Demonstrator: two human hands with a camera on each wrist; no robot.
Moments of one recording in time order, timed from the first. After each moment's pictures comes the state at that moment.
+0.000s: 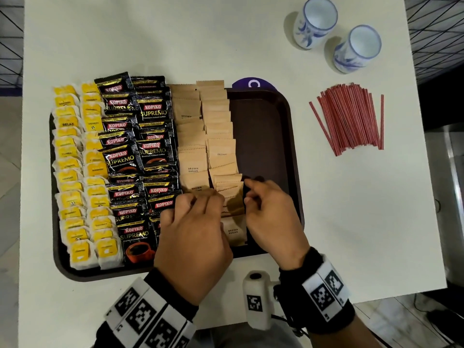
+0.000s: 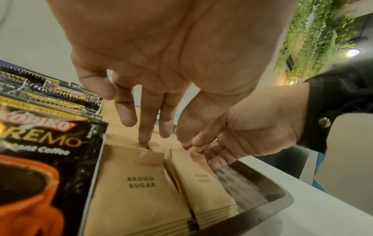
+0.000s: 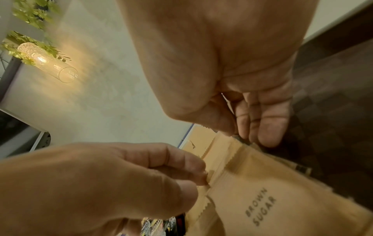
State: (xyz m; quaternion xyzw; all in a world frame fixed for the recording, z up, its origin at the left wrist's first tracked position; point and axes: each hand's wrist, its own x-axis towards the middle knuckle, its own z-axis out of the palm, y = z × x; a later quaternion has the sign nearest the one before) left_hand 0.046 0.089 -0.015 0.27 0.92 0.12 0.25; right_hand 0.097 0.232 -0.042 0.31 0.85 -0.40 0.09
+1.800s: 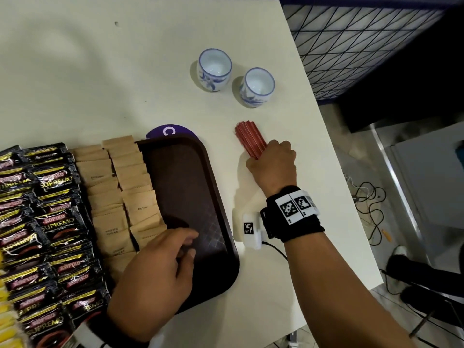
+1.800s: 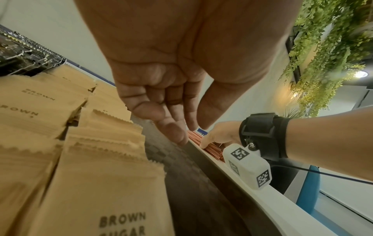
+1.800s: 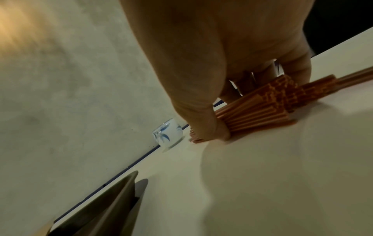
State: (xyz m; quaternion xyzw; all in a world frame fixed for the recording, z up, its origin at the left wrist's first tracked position) left_hand 0.033 0.154 -0.017 0.30 0.84 0.30 0.33; right_hand 0.046 0.425 -0.058 0.51 0.84 -0.16 0.07
